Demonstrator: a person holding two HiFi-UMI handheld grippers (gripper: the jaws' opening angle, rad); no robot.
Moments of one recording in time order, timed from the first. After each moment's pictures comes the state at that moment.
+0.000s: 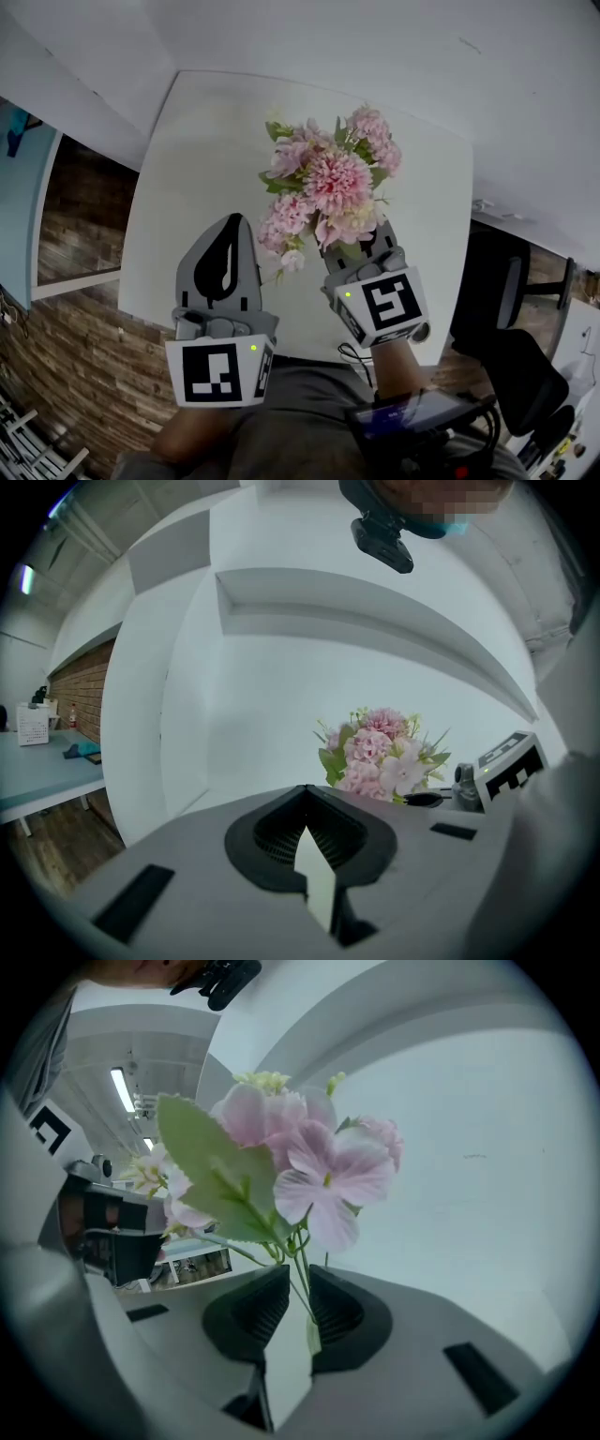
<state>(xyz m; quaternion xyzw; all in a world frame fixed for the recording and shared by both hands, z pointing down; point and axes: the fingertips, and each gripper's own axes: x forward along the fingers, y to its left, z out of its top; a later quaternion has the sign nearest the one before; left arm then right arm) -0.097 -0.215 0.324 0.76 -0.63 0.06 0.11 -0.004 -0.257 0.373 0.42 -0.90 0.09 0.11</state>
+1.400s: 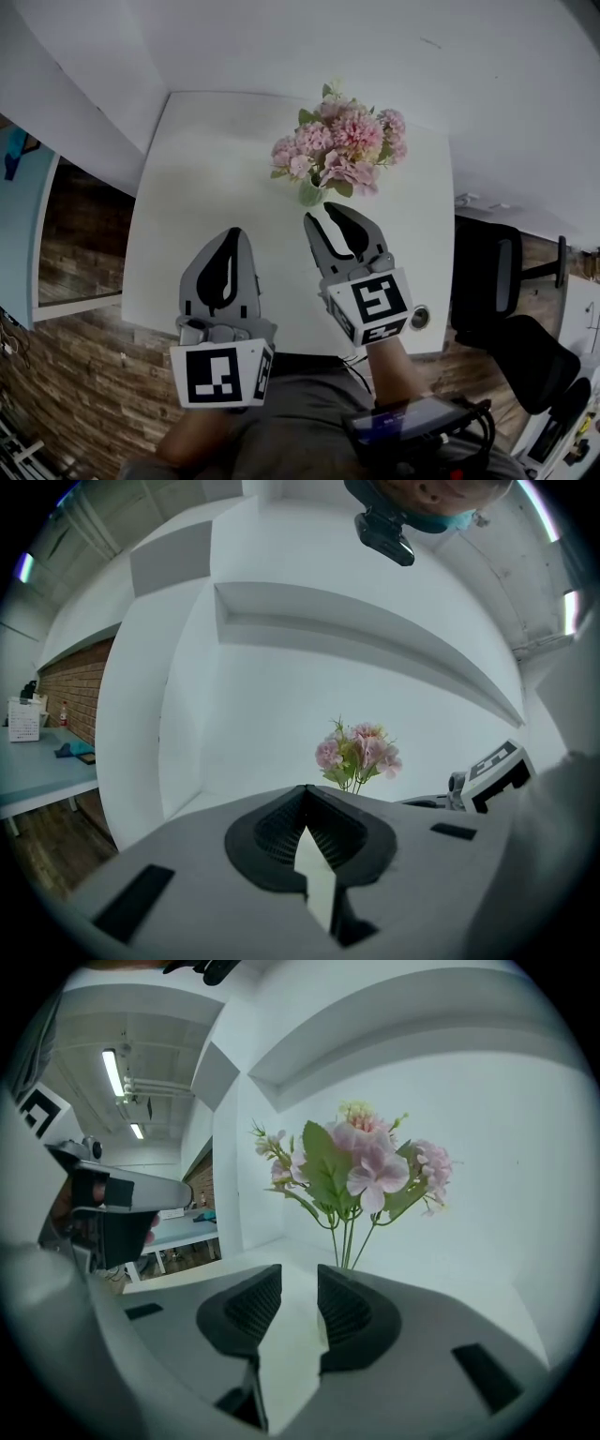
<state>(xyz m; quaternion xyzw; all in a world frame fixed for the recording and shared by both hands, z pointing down) -0.091 -0.184 0.314 0.79 -0.61 0.05 0.10 0.012 -0.225 0.382 0.46 -0.87 0.09 0.14</state>
